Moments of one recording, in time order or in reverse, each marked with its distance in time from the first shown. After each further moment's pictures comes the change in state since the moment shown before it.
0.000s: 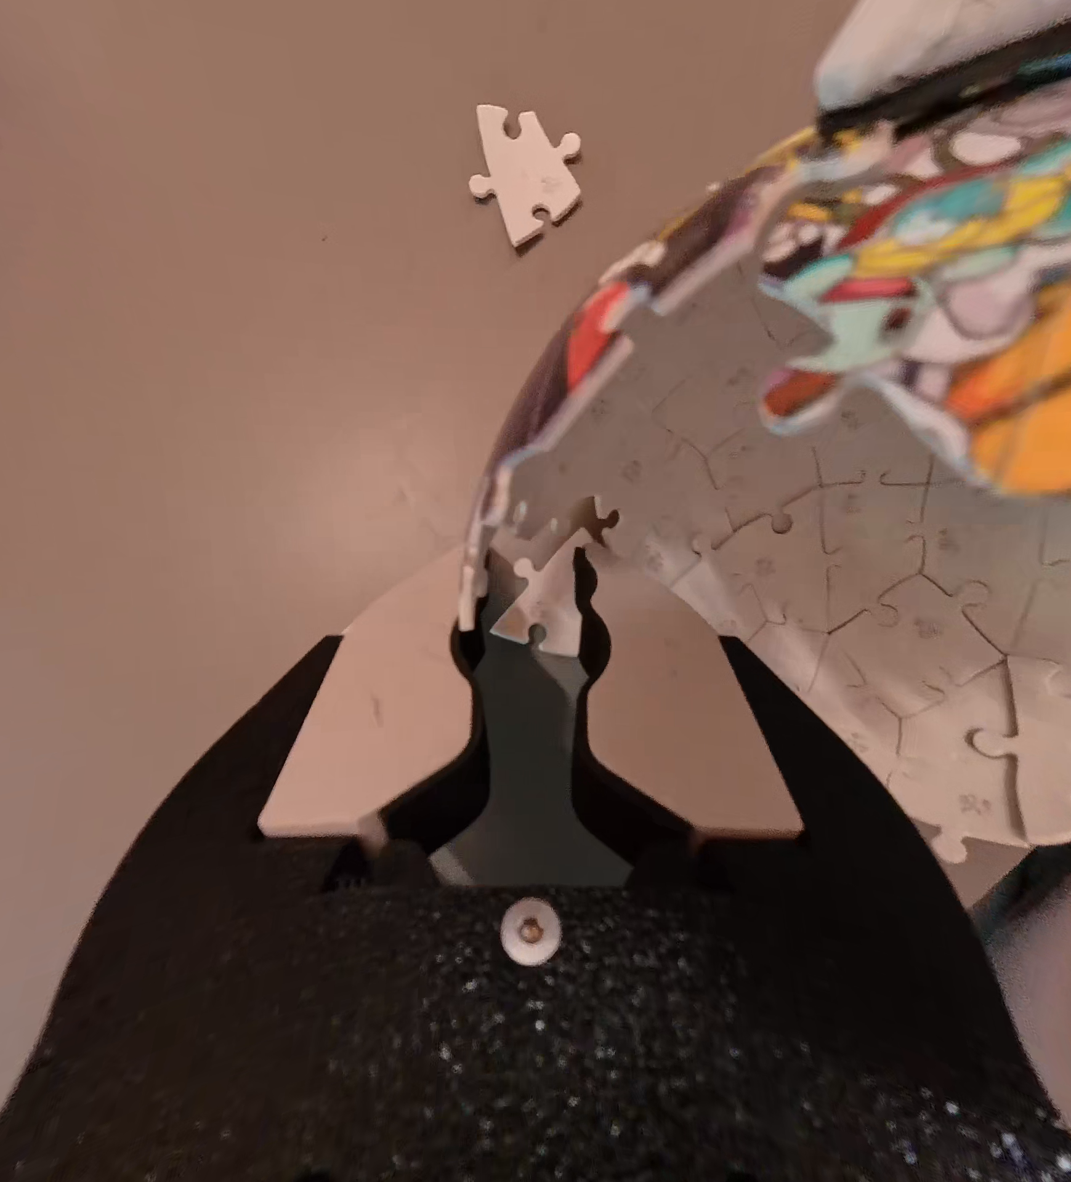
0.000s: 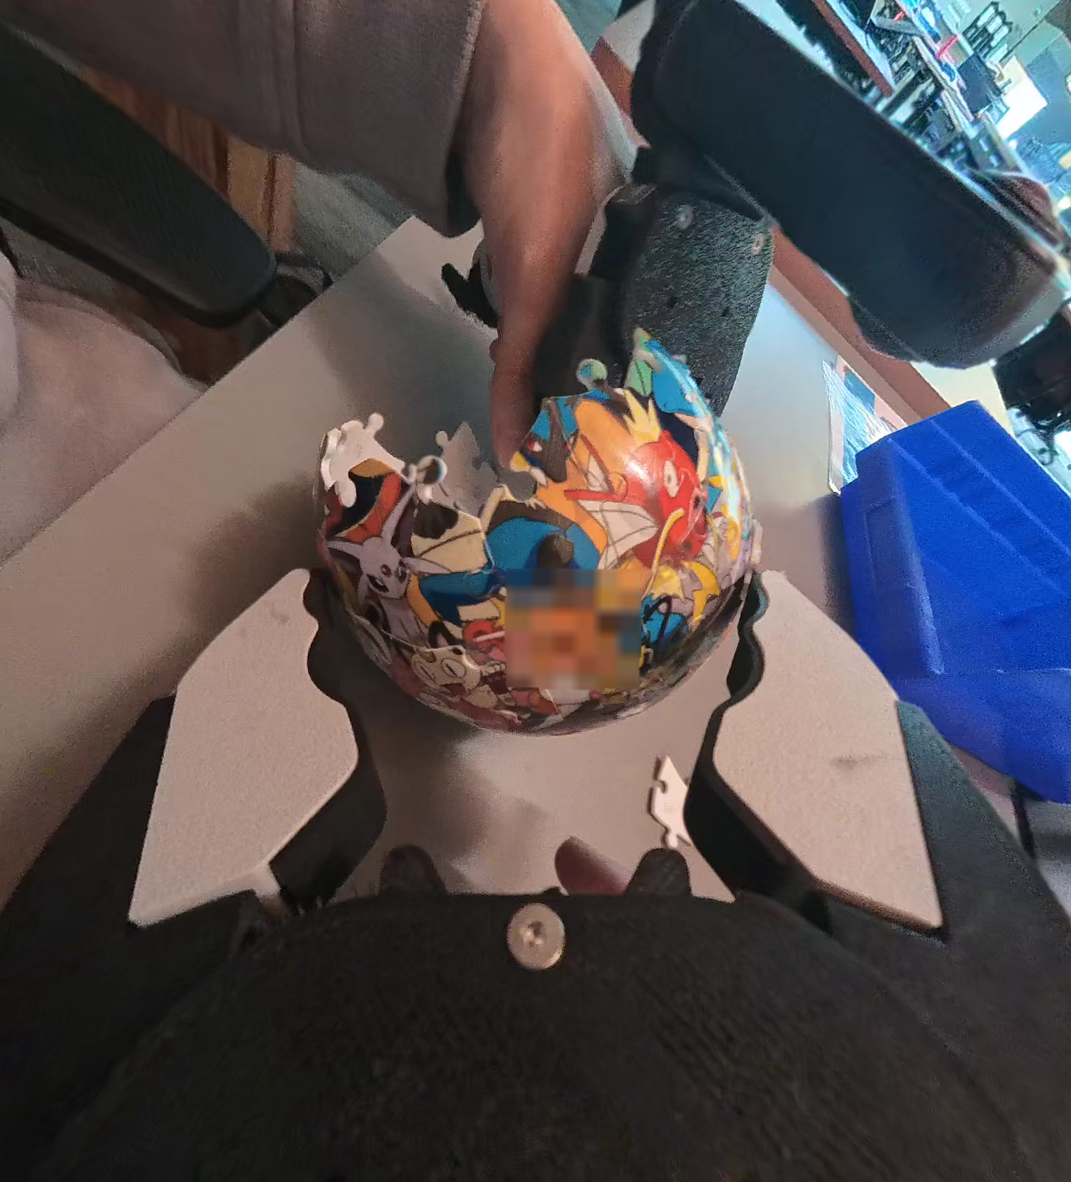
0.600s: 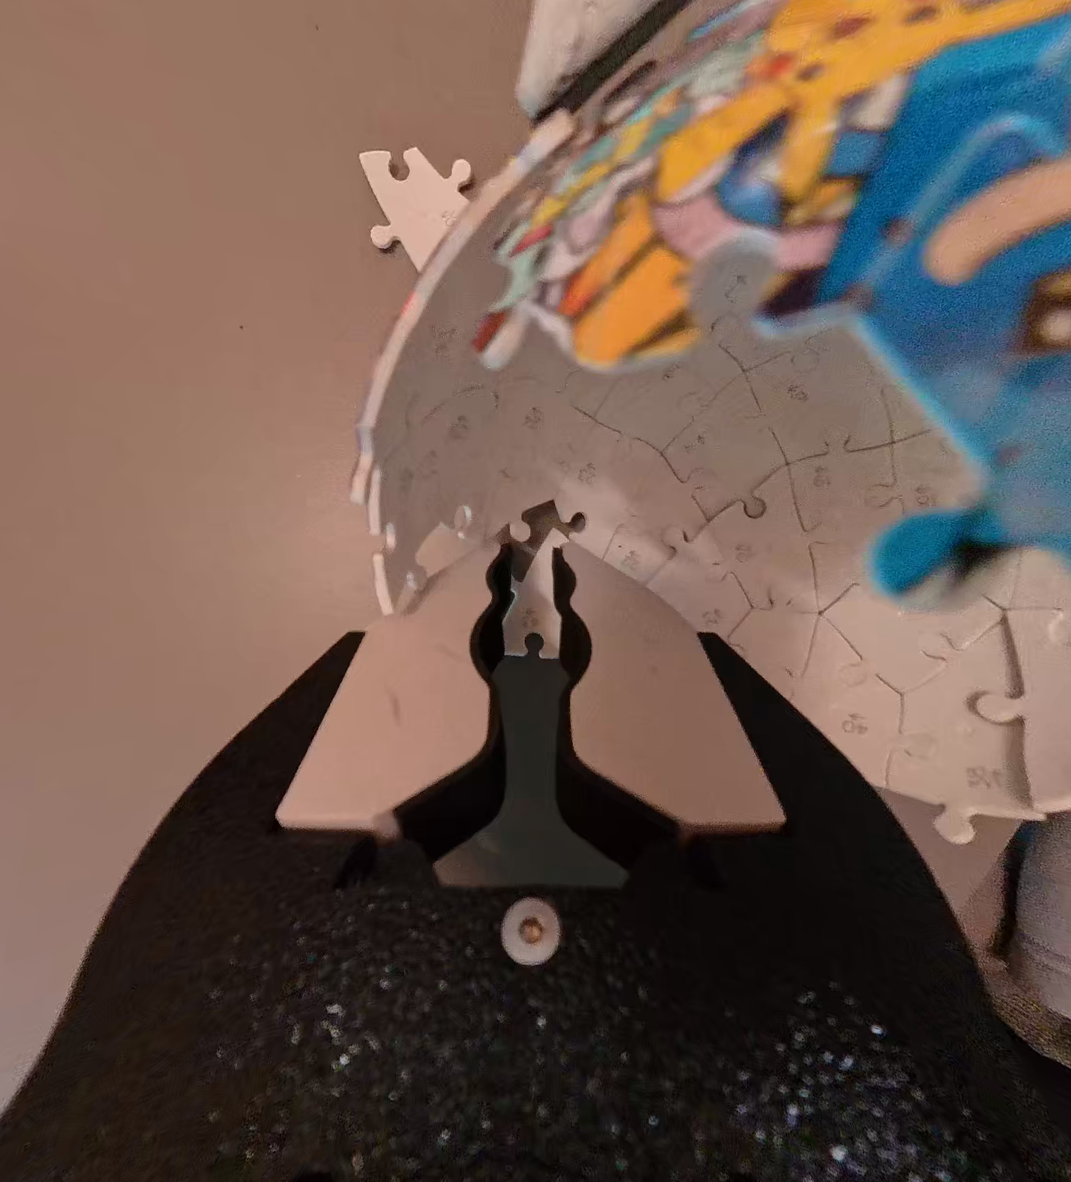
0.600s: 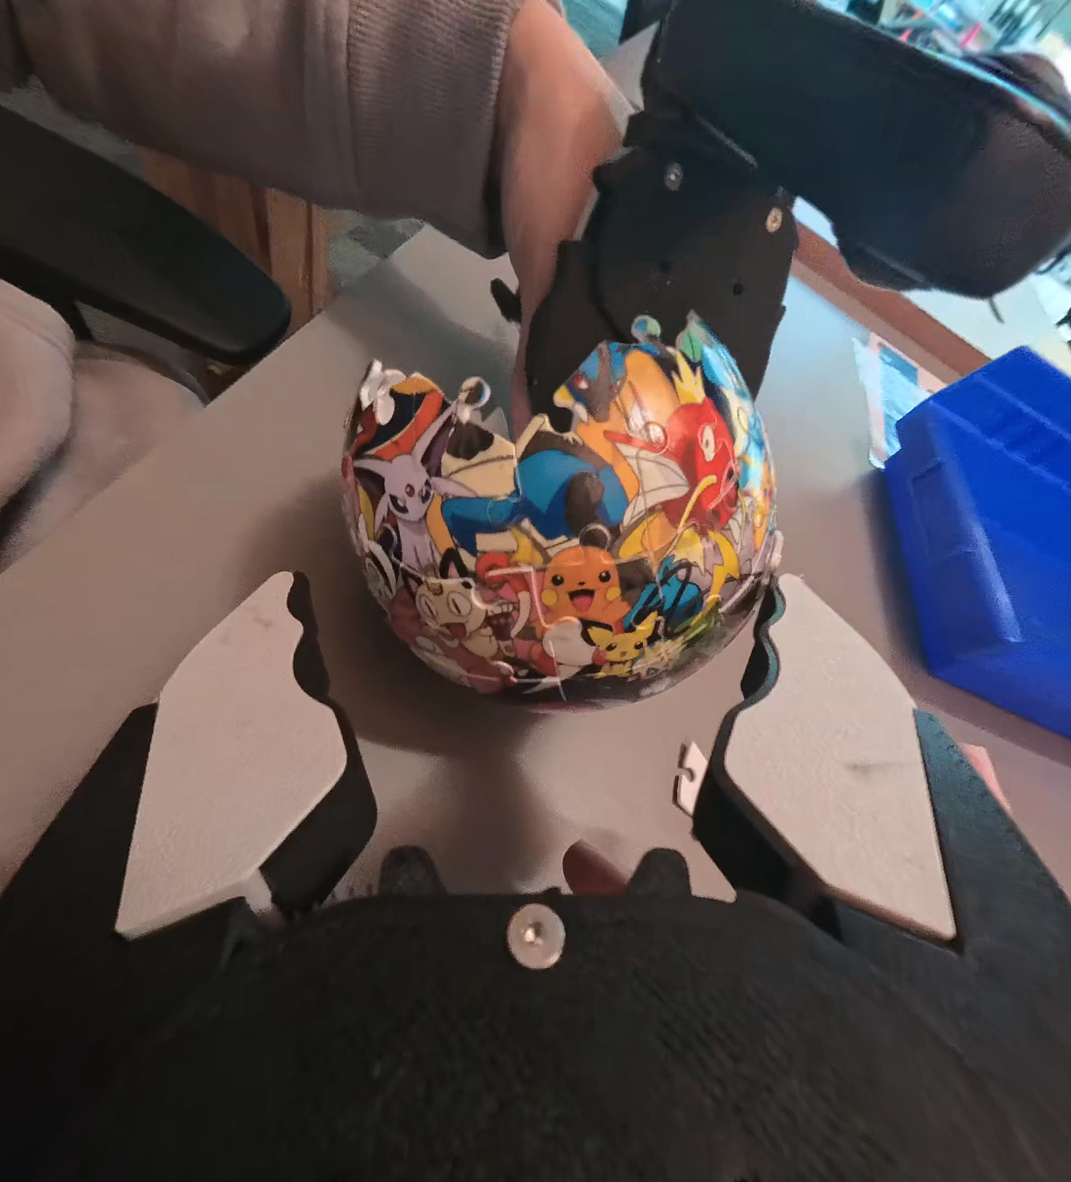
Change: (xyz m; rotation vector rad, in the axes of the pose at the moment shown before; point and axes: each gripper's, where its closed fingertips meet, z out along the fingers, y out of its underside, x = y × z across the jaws) left arm 0.005 -0.007 0.006 -0.036 0.131 0.201; right arm 0.007 0.014 -0.002 0.072 -0.053 0.127
